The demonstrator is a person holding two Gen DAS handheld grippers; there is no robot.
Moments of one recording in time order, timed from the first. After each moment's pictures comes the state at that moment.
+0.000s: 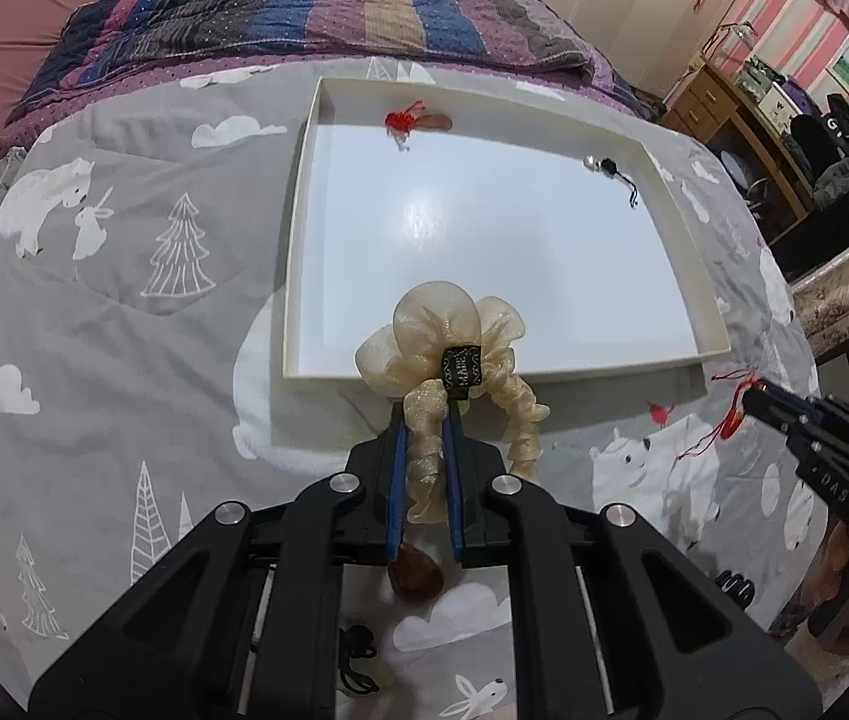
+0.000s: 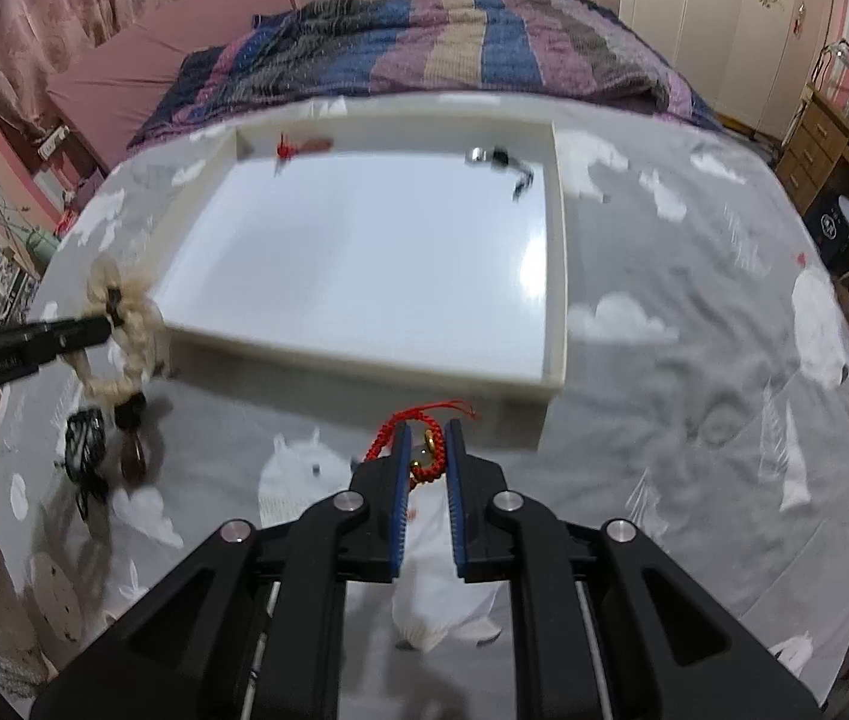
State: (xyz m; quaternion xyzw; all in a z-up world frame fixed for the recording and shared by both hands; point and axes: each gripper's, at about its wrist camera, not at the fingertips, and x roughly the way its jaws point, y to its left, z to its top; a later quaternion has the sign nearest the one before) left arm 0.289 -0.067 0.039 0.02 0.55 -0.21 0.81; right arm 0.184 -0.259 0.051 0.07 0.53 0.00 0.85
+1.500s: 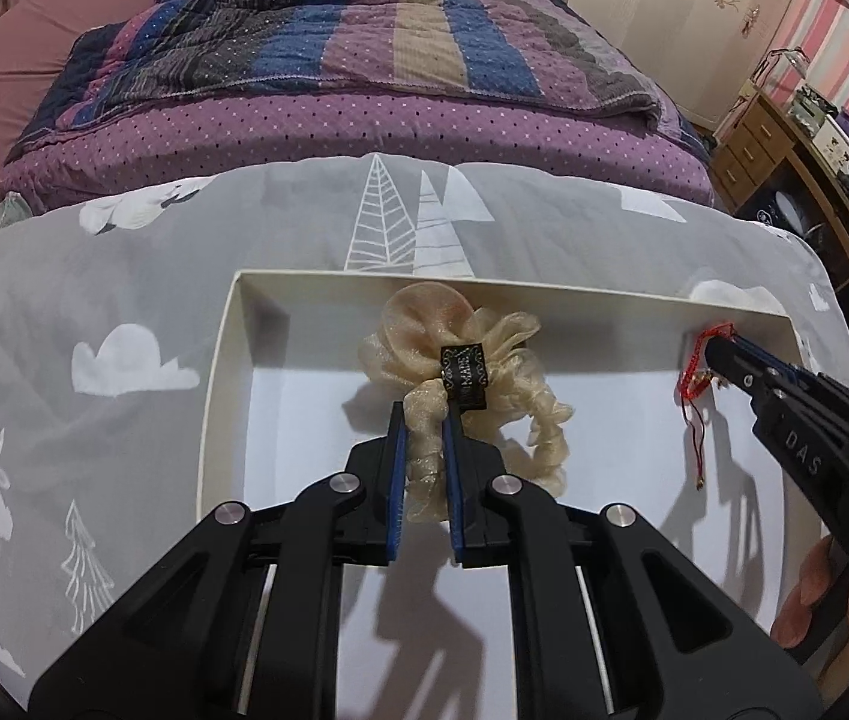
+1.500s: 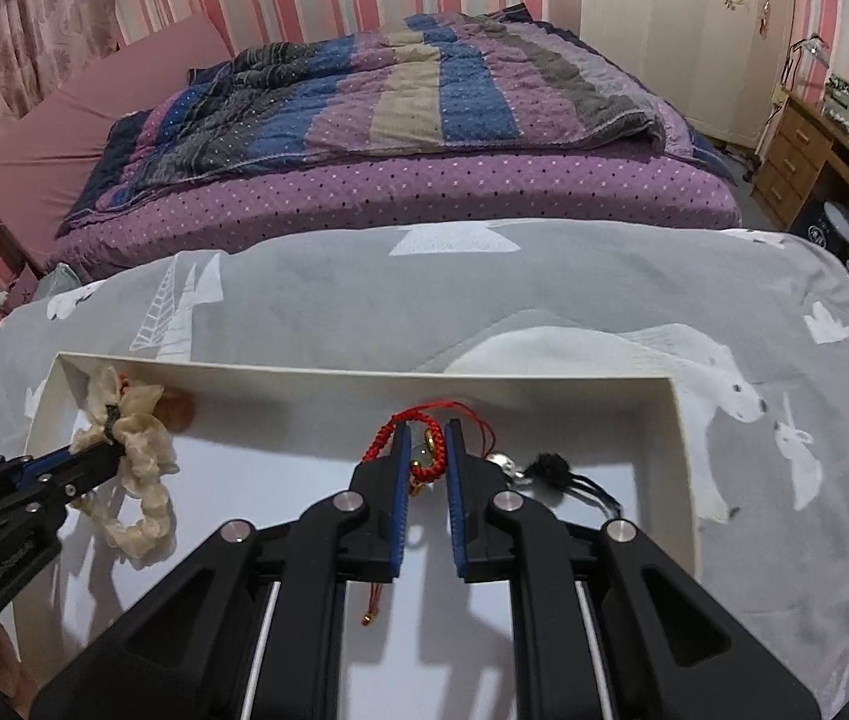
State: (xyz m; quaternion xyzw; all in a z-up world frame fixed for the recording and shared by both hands) left arm 0.471 -0.143 -0.010 0.02 0.53 -0.16 0.83; right arm 0.426 -0.269 -0.015 0.10 0.49 -0.06 0.86
